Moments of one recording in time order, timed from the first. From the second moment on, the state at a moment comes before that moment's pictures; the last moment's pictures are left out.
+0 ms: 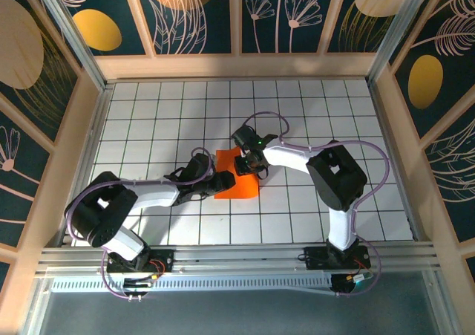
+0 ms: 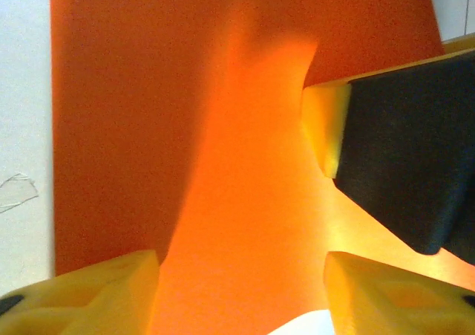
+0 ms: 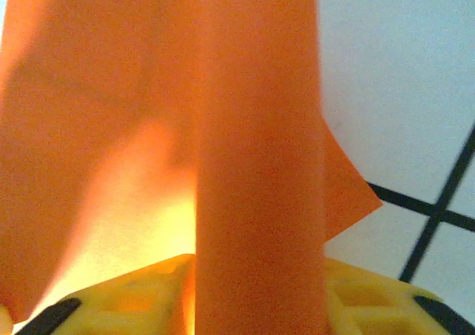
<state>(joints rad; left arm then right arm) -0.71 1.54 0.56 0.19 0.22 -0.99 0.76 1.91 1.23 -0.51 -0.03 0.41</state>
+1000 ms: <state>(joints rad) -0.44 0.97 0.37 0.57 0.65 -0.92 0.46 1.25 1.04 -0.35 -0.83 0.35</state>
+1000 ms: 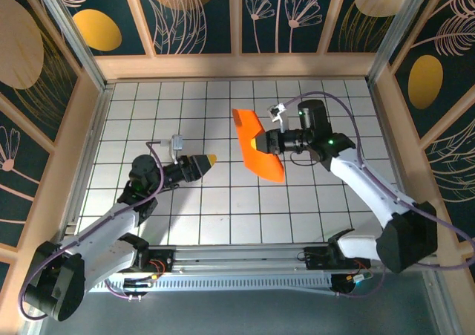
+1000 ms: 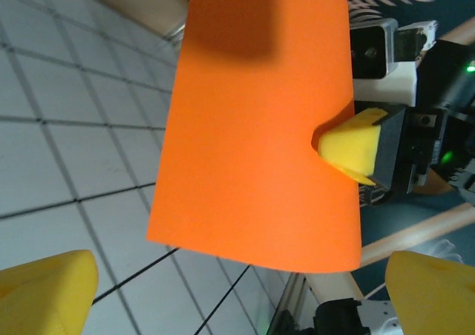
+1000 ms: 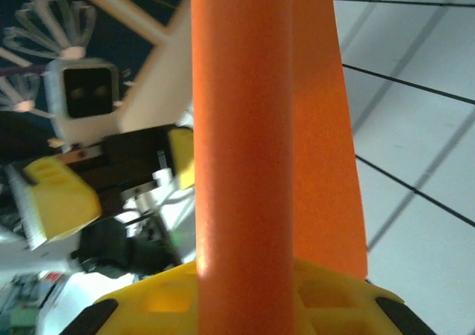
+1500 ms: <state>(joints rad) -0.46 1.11 0.55 0.65 0.84 -0.86 0.54 1.14 1.05 -0.26 -1.04 0.41</state>
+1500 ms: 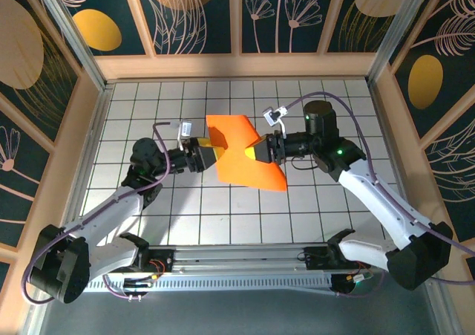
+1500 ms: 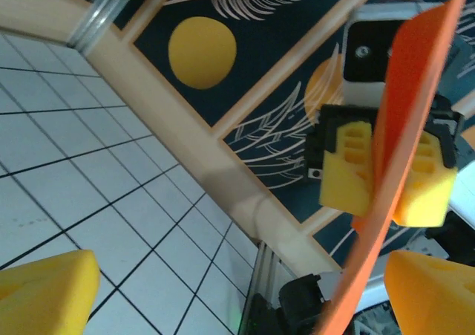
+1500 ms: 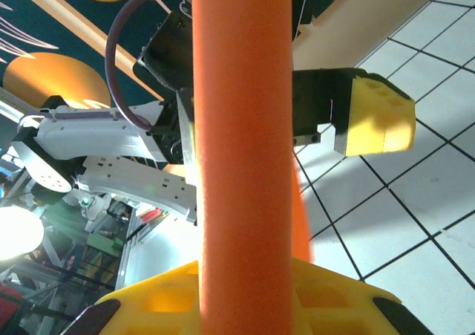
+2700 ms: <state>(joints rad) -0.53 1.23 0.54 0.41 0.68 -0.86 0.34 1.16 0.96 -0.38 -0.75 0.37</state>
